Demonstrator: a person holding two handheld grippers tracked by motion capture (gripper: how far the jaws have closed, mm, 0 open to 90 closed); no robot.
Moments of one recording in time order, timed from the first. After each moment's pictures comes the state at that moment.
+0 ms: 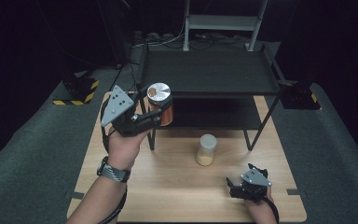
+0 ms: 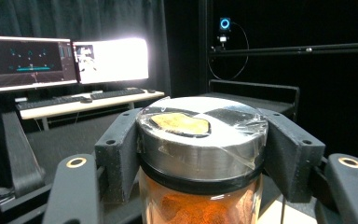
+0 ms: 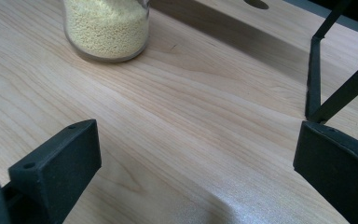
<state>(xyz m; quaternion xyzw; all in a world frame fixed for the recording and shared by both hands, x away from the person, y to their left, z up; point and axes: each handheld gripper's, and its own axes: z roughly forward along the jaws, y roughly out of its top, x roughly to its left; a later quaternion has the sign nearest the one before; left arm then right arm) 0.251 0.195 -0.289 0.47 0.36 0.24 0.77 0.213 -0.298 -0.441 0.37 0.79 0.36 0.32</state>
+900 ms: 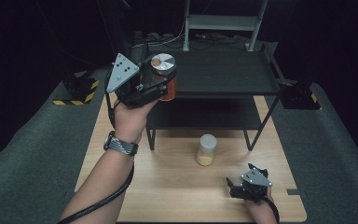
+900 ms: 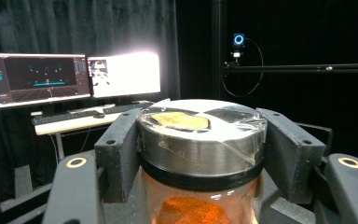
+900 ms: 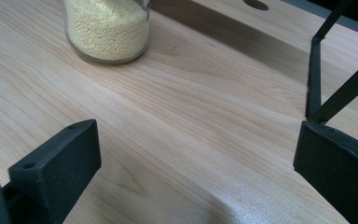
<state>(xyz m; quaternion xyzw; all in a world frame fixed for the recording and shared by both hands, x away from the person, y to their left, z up) 0.293 0.175 -0.252 0.45 0.36 0.26 0.78 0.212 -0.300 -0.442 0.37 0.79 0.36 0.32</state>
